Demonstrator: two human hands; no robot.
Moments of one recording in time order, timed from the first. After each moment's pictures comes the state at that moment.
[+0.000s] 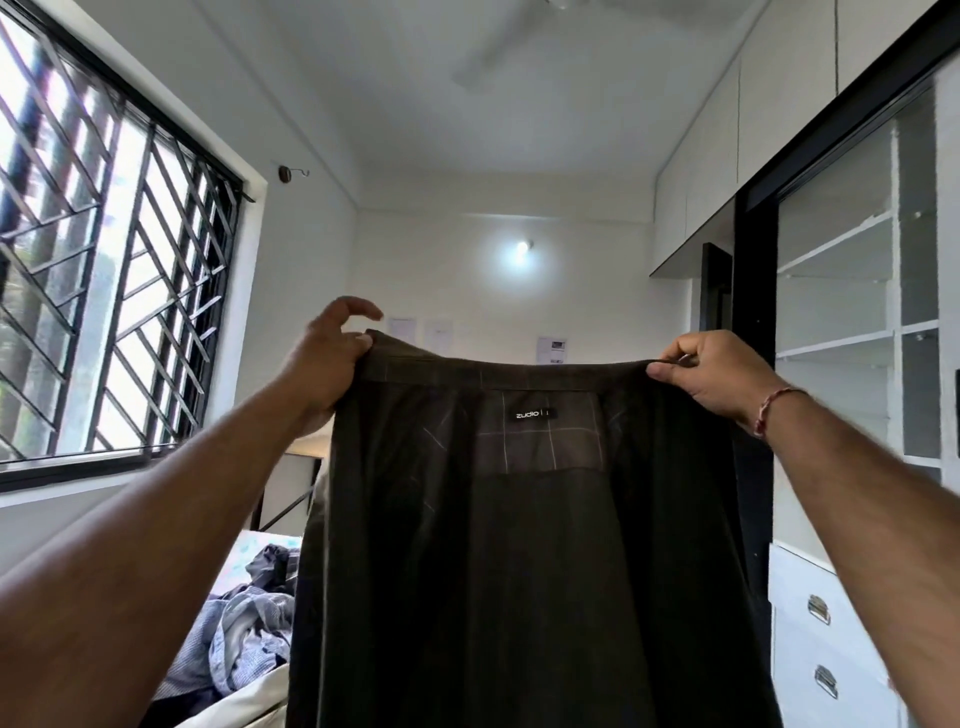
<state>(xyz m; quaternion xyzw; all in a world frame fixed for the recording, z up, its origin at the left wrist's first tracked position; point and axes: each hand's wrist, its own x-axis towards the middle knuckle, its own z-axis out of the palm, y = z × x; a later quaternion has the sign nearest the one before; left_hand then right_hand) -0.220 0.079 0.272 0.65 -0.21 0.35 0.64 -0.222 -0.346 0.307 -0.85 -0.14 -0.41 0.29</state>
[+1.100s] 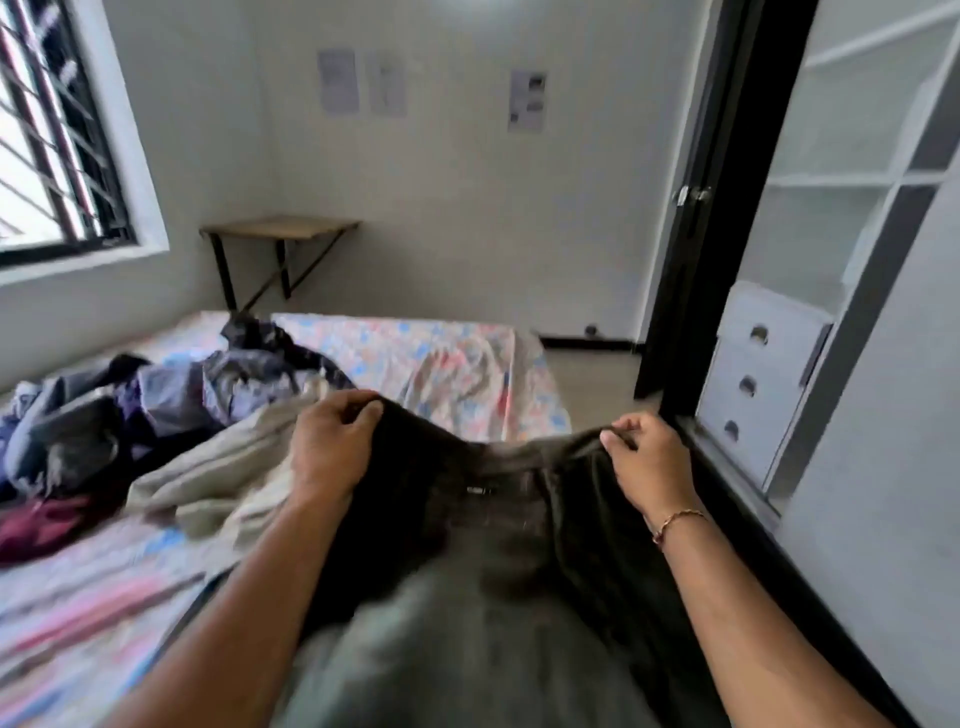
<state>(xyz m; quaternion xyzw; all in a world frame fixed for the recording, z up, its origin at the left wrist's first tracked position) -0.216 0.005 -0.077 0.79 0.05 0.29 0.55 -0.241 -0.336 -0.084 -0.85 0.11 -0.24 0.46</state>
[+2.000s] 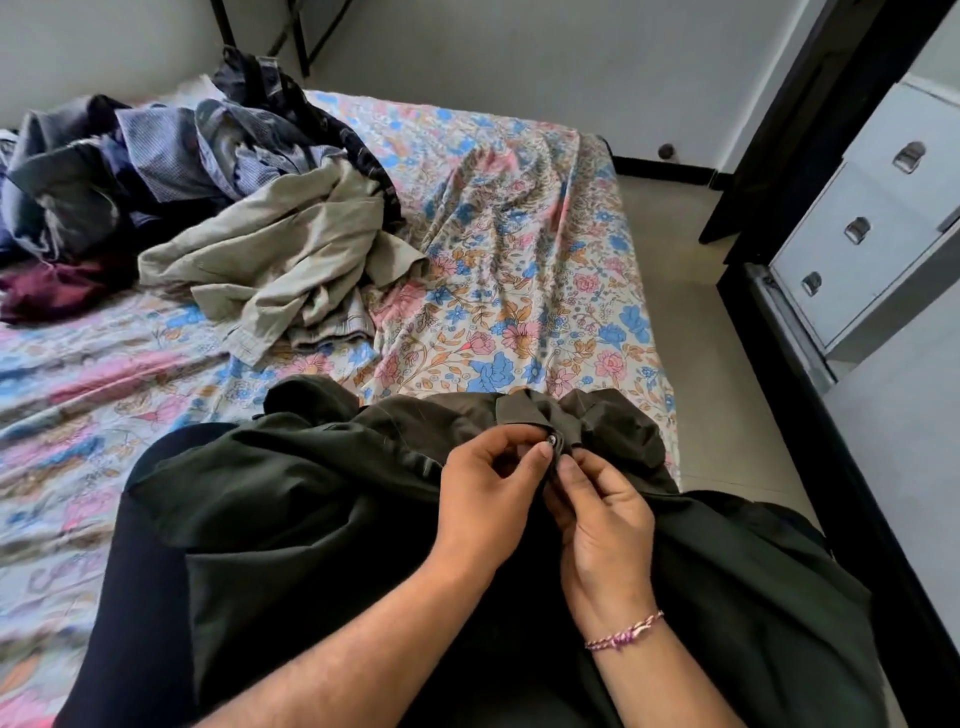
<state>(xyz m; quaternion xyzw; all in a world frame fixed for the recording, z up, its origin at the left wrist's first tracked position) -0.372 -0.115 -0.240 0.69 0.07 0.06 0.72 -0.388 -0.215 -0.243 -0.45 0.20 -0.07 0.87</state>
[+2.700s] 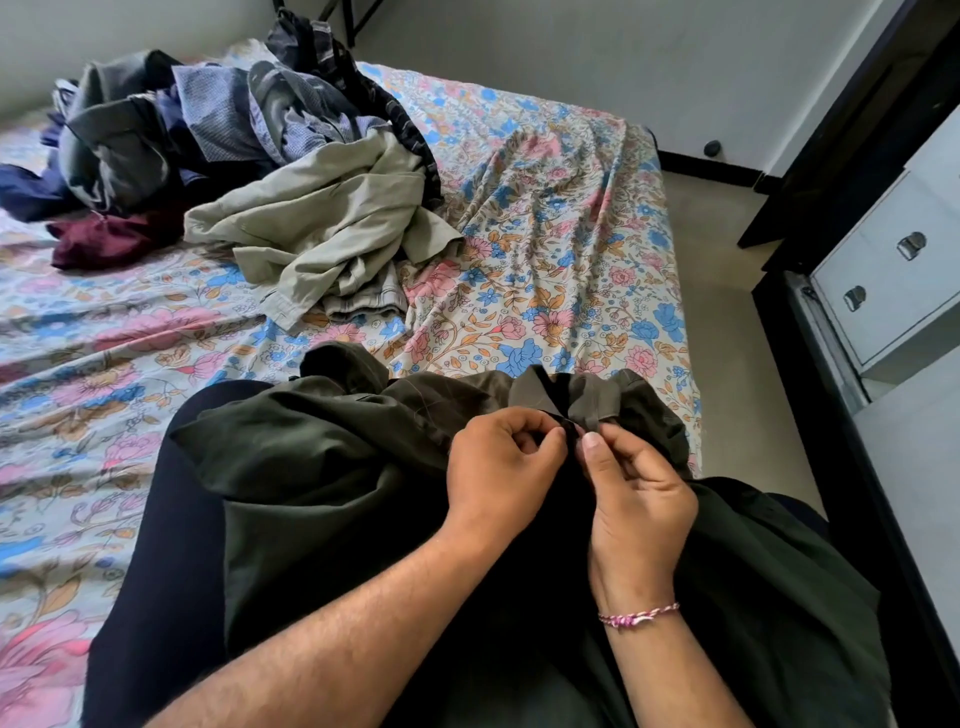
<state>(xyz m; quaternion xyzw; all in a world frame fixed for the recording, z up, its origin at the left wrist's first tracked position) -0.370 -0.100 -0.233 0.80 0.09 0.08 0.59 -0.385 -0.212 -0.242 -0.61 0.15 -0.18 0.76</state>
